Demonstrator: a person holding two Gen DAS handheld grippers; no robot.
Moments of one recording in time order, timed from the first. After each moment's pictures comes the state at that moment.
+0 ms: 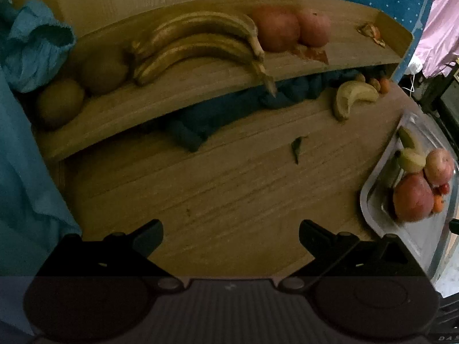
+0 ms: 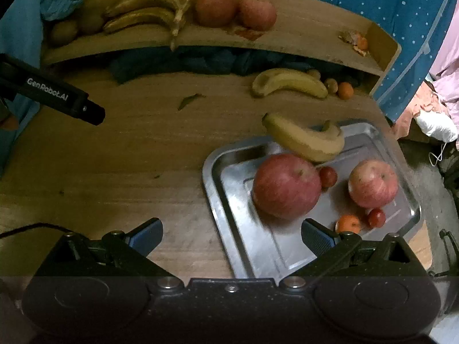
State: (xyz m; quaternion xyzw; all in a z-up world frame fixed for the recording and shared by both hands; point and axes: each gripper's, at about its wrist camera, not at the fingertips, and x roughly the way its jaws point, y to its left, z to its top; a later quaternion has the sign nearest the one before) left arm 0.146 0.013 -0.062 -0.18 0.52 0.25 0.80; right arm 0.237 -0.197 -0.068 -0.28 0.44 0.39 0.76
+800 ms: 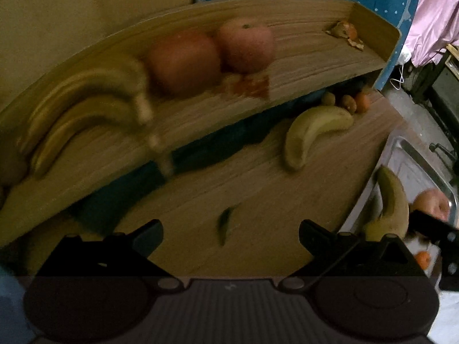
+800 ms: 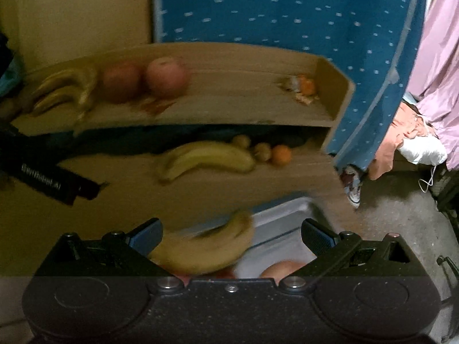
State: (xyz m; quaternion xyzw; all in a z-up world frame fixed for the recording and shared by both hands) left arm 0.282 -0.012 -0.075 -0.15 0.53 0.22 0.81; right arm 0.385 -0.207 -0.055 -0.22 0.37 0.38 0.82
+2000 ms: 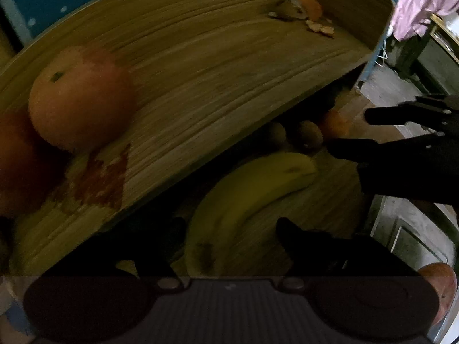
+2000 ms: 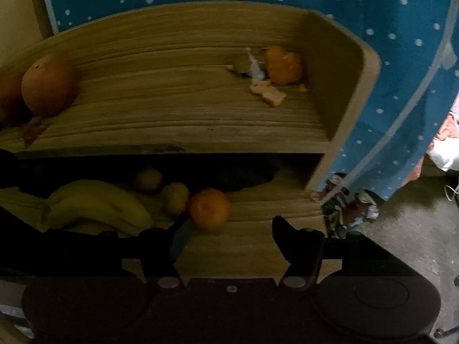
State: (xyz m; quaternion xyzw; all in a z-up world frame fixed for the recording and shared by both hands) left arm 0.427 -0.031 -0.123 -0.11 0.56 0.17 0.80; right arm 0.564 -0.154 -0.131 -0.23 0.41 0.43 0.77
